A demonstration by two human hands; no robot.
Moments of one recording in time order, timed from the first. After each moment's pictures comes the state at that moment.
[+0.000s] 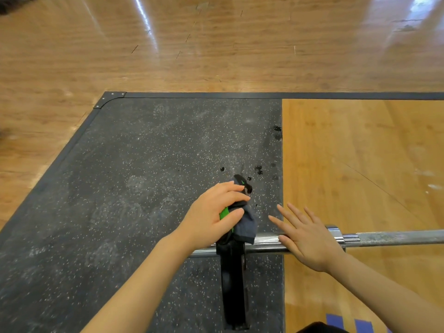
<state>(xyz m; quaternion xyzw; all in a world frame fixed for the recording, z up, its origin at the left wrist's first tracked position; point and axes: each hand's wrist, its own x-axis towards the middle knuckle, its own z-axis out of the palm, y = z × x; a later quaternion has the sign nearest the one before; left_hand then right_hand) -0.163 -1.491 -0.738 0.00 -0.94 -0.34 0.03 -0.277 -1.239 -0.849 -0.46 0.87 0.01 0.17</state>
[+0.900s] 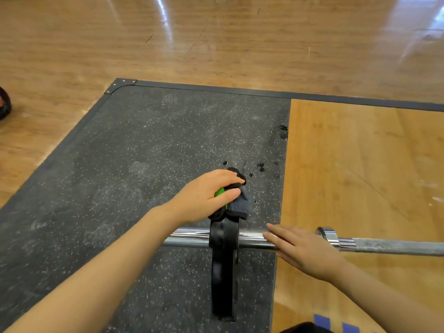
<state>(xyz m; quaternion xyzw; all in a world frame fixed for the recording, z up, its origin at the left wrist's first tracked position) -0.175 -1.502 -0.730 0.03 -0.95 -0.32 -0.04 -0.272 -1.217 -0.862 -0.65 0.76 -0.10 0.00</state>
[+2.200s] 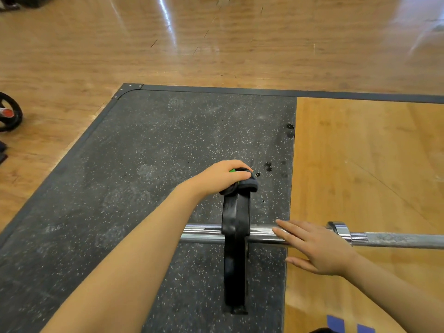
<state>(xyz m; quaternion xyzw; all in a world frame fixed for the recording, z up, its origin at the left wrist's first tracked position) -0.225 -1.513 -0.733 0.15 -0.87 -0.44 -0.15 -0.284 -1.218 -0.865 -0.68 0.73 -0.08 -0.02</state>
